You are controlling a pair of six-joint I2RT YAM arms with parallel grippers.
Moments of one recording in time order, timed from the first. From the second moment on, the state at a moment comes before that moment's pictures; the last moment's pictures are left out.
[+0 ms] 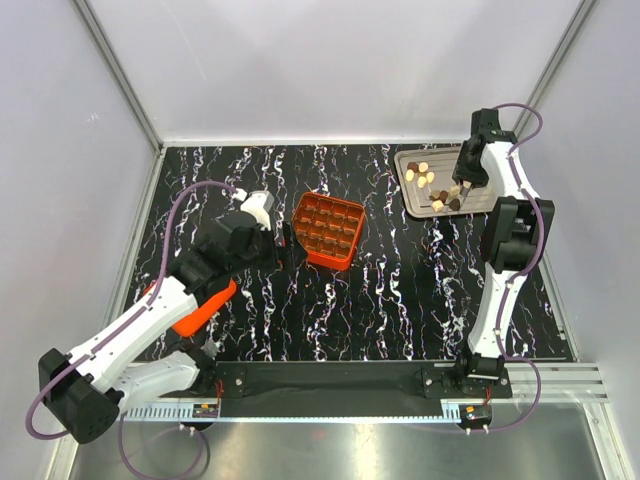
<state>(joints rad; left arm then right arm) -0.65 1.00 0.88 -0.46 0.01 -0.52 -0.09 2.21 2.02 -0.84 0.17 0.23</state>
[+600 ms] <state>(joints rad) -0.65 0.98 0.89 -0.46 0.01 -0.52 -0.09 2.16 2.02 -0.88 0.13 0.25</state>
